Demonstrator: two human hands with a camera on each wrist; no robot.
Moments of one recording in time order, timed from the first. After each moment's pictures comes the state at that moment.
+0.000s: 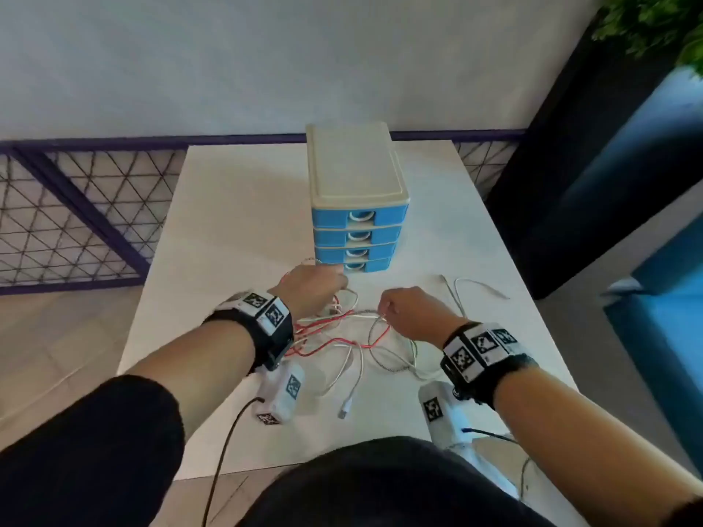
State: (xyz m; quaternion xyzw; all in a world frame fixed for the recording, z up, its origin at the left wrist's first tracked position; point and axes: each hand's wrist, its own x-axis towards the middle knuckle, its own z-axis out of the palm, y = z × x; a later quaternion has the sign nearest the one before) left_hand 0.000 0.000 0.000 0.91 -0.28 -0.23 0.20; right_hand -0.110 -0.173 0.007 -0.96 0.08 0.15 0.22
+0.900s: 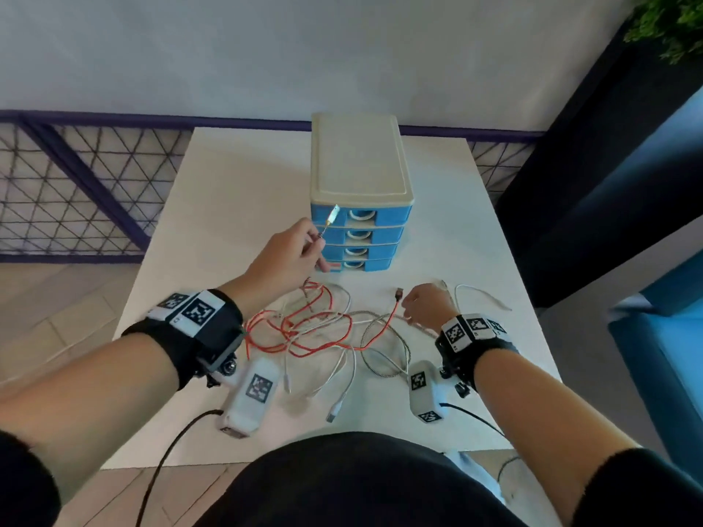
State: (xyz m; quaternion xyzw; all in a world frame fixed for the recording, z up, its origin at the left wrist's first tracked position) left_hand 0.004 0.010 0.040 0.88 -0.22 -0.10 0.41; right_hand -0.083 -0.220 -0.028 -0.88 0.27 0.20 0.34
